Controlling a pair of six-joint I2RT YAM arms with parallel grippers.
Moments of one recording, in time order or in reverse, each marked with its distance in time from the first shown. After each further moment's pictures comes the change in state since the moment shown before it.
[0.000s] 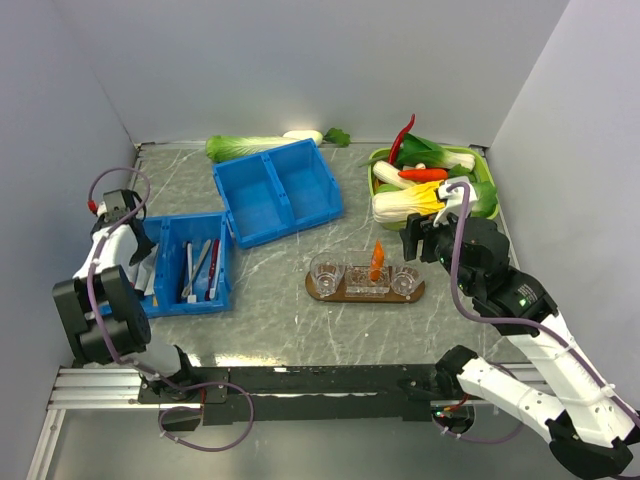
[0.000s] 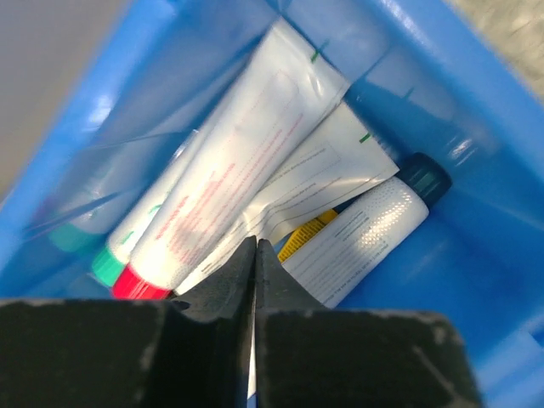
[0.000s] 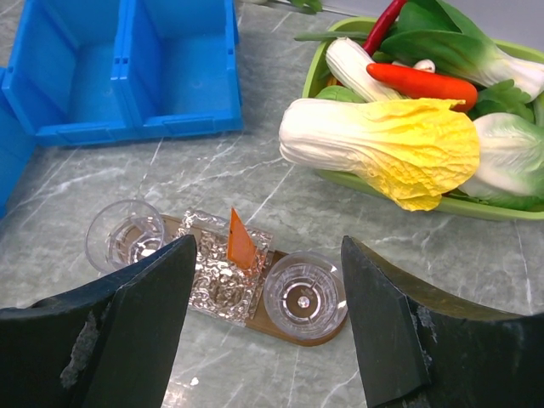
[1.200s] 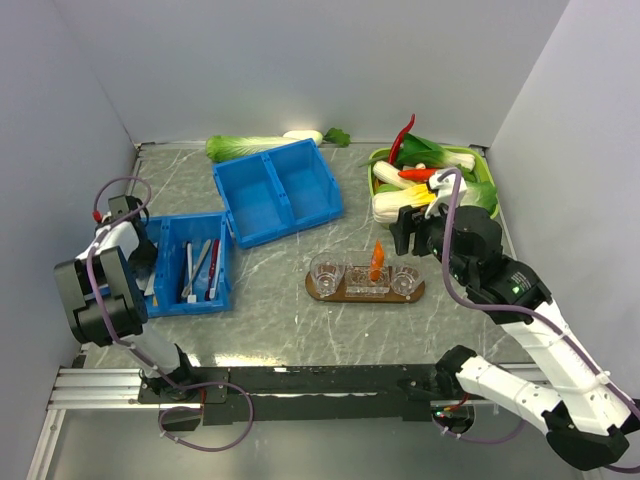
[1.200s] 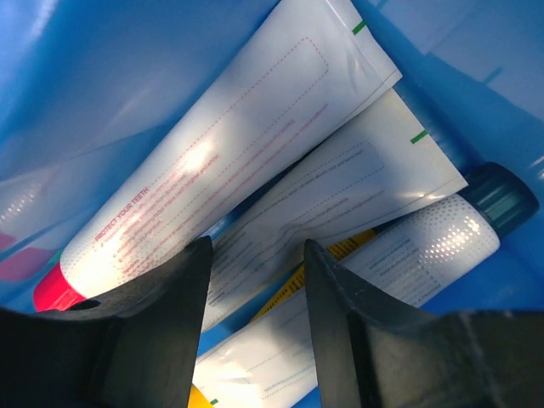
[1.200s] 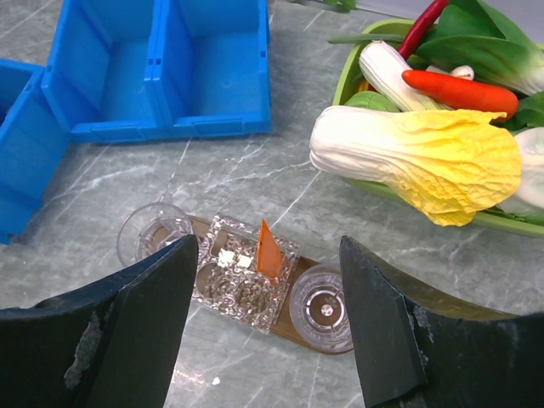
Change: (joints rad) left arm 0.024 0.133 0.002 -0.005 0.001 -0.026; right arm 0.000 0.079 0.060 0.003 -0.068 0.023
